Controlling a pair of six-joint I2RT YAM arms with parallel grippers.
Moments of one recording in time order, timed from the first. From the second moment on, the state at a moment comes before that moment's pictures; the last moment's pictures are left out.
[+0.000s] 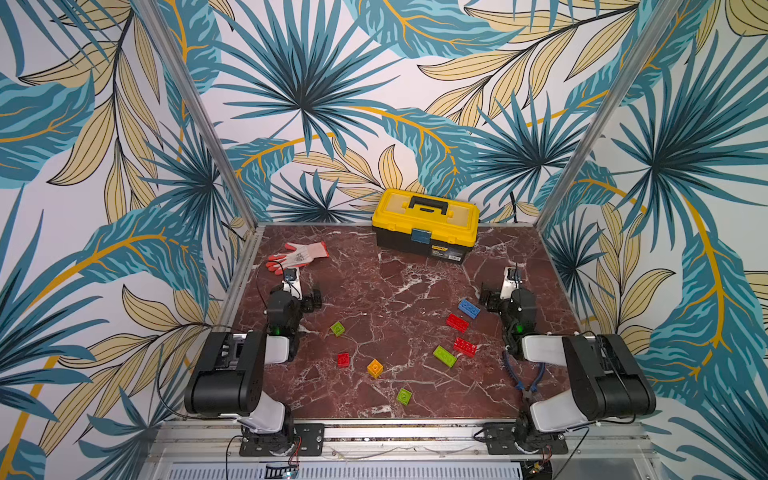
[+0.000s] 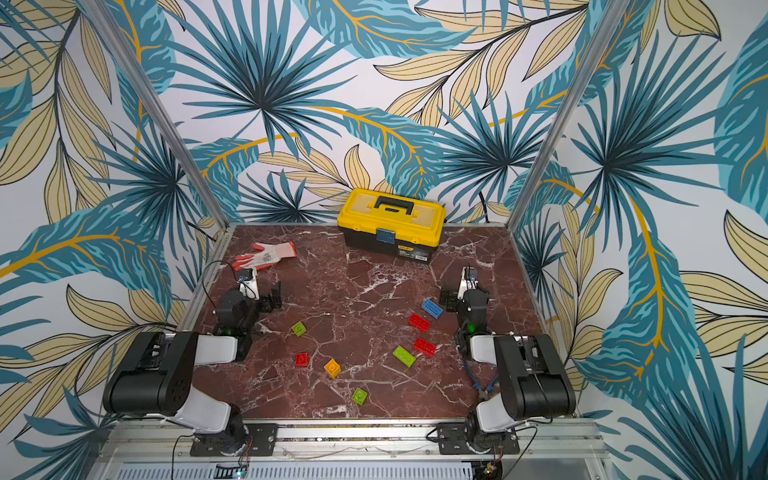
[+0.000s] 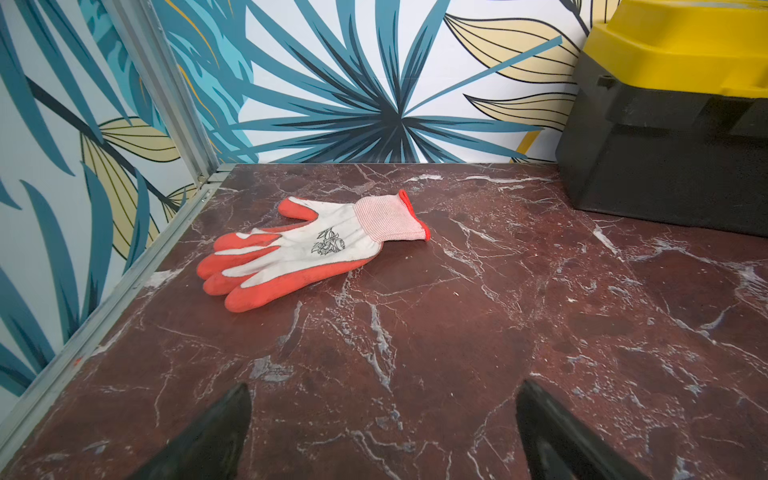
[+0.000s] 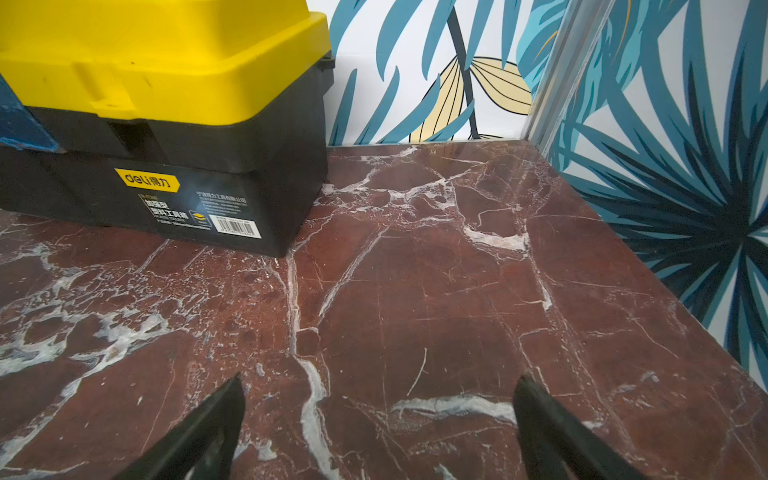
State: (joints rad) left arm 0.03 1.54 0.38 0.90 0.02 -0.02; right arm 0.02 1.51 0.40 0.81 0.16 0.04
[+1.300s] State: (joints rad) left arm 0.04 1.08 0.81 -0.01 -0.14 -0.42; right arm 0.15 1.14 0.73 0.10 0.11 0.23
